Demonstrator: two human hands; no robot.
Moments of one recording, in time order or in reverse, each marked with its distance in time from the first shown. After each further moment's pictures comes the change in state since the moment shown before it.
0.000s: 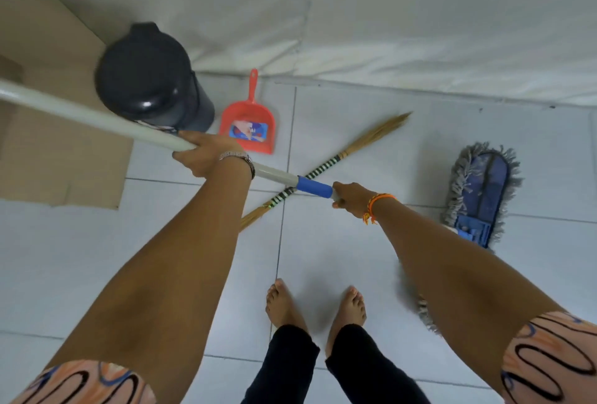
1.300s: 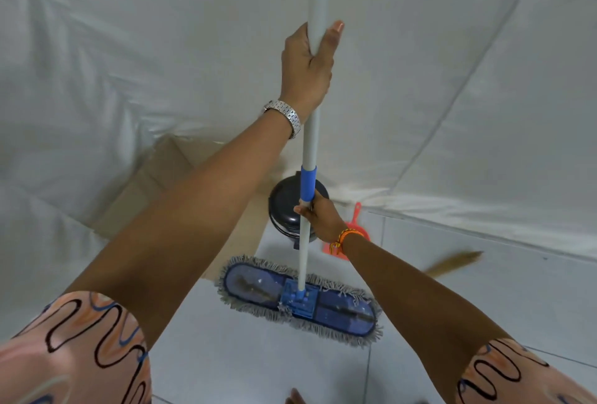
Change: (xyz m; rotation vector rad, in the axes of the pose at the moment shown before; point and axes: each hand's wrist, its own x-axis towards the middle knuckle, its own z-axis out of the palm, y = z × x) left_hand -0.278 0.373 -0.568 -0.577 0.066 1.528; right_hand -0.122 -0.539 -0.105 0.595 0.444 -0.544
